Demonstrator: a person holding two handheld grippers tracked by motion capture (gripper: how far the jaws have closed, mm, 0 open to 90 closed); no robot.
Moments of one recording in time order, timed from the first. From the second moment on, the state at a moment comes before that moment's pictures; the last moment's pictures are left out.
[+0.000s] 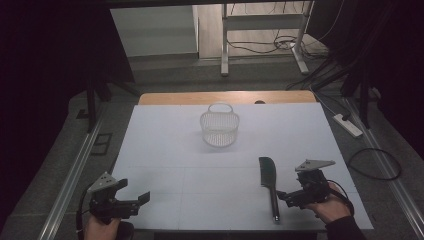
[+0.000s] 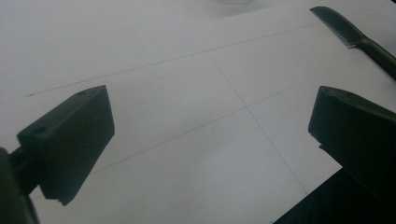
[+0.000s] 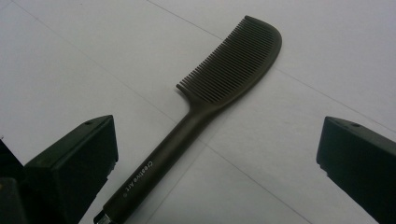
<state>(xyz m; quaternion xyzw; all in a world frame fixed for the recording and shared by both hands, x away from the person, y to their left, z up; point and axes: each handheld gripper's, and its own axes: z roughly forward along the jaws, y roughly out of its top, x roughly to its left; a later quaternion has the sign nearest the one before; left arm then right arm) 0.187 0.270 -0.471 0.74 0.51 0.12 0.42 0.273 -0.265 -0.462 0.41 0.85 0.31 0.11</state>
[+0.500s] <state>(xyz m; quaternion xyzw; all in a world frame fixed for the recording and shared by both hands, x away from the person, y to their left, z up) 0.187 0.269 -0.471 0.74 0.51 0.12 0.41 0.282 -0.249 -0.464 0.39 0.87 0.29 0.11</state>
